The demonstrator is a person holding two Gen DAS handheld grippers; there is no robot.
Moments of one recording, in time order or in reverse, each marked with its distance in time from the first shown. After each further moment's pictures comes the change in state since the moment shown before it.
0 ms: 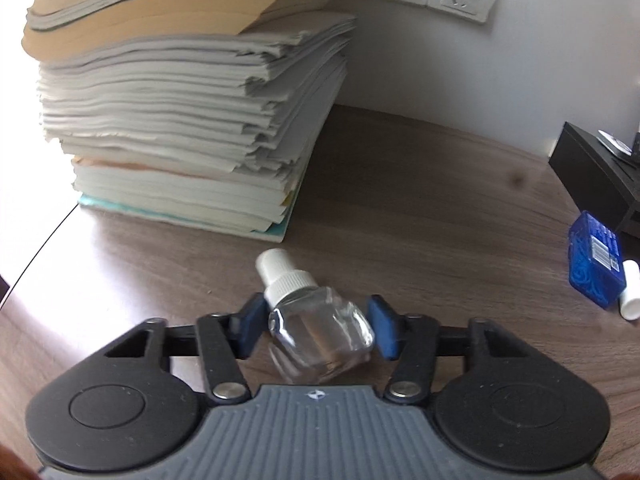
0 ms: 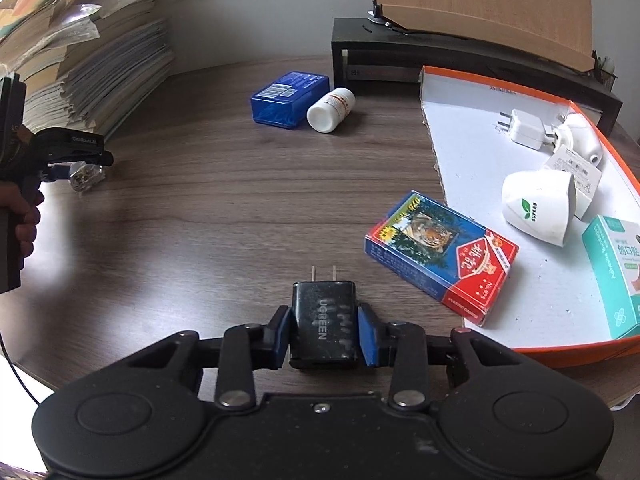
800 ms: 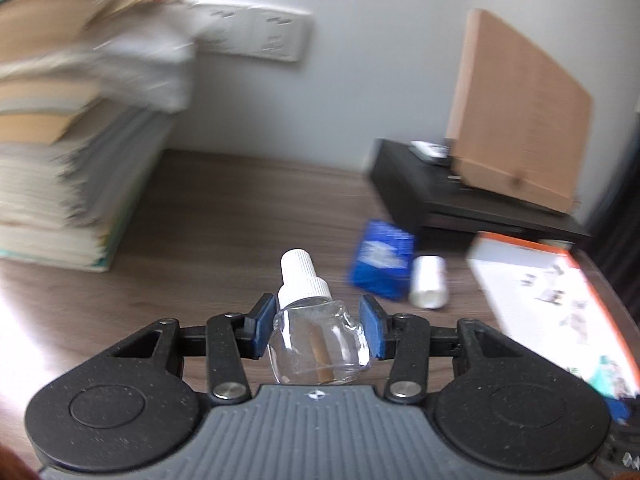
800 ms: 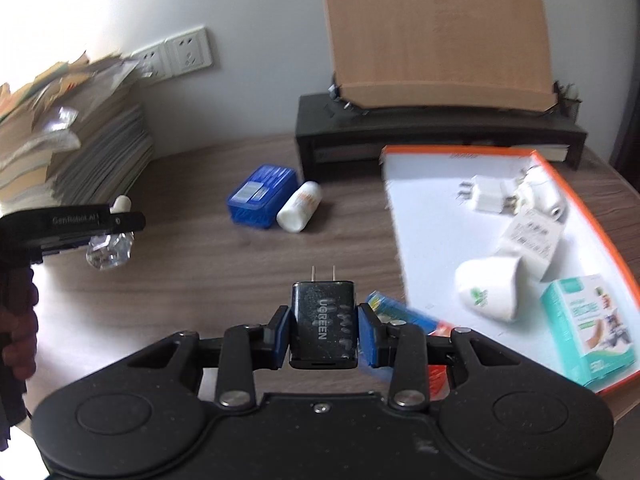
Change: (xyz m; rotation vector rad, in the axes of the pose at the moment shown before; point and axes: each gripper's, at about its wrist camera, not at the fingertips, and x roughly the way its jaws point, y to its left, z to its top) left arm -0.100 -0.088 -0.004 0.113 -0.074 -0.381; right arm -0.052 -0.038 0.051 0.117 -0.172 -0.036
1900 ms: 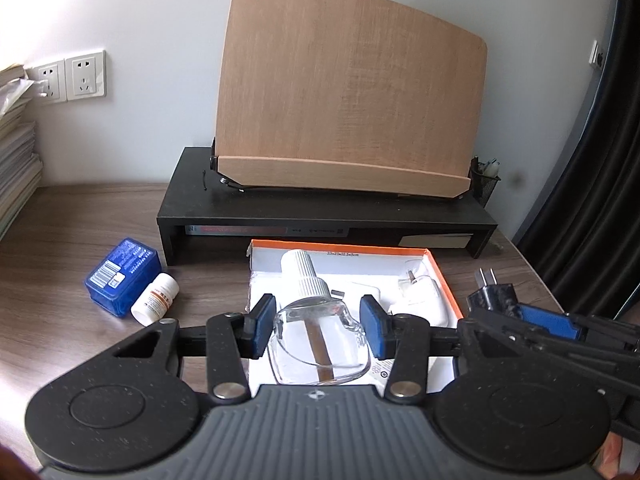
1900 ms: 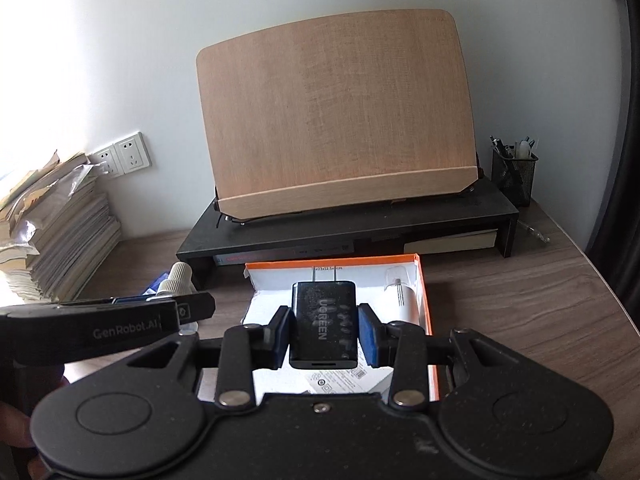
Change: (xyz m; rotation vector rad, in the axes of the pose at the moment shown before) left arm 0.054 -0.266 0.013 0.068 0.024 0.019; right arm -0.009 -0.207 0.092 0.000 -0.115 0.122
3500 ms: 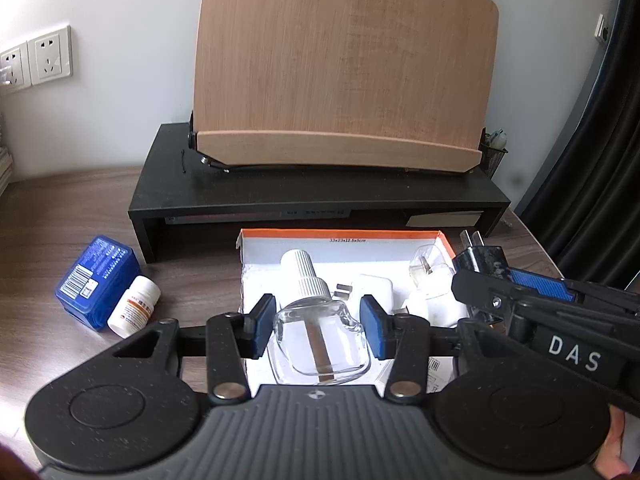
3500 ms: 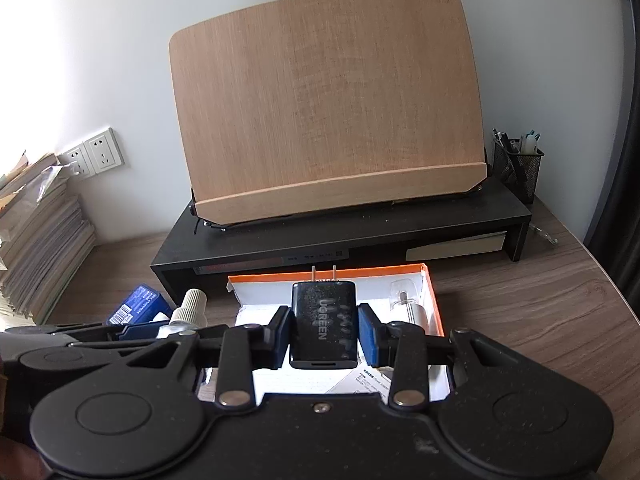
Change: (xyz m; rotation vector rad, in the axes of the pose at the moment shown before) left arm 0.049 0.011 0.015 0.029 0.101 -0.039; right arm 0.054 0.010 0.017 0.012 0.044 -0.056
